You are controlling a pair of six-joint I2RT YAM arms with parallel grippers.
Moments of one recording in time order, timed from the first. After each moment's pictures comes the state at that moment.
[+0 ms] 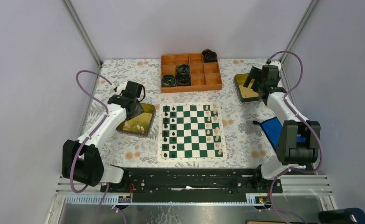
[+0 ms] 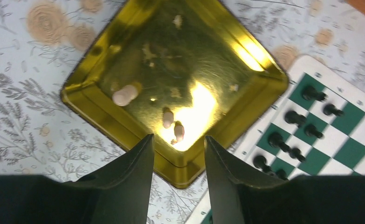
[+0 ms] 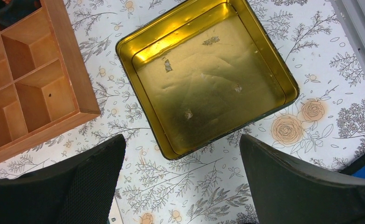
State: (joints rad) left arm -0.28 1.37 1.07 -0.77 -0.37 -0.73; right arm -0.02 1.58 1.12 -0.15 0.14 0.32
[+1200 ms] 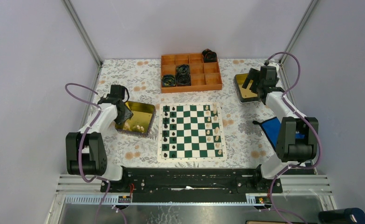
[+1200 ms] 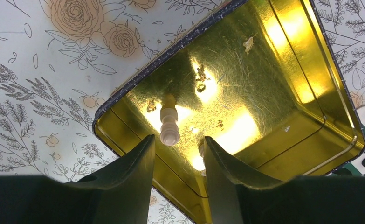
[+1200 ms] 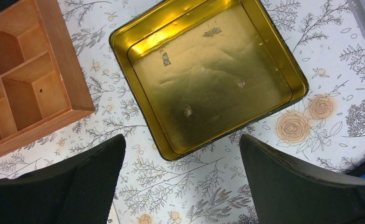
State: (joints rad) left arm 0.02 1.44 0.95 -0.67 -0.22 -0.70; right arm -0.01 1.61 1.12 -0.15 0.14 0.32
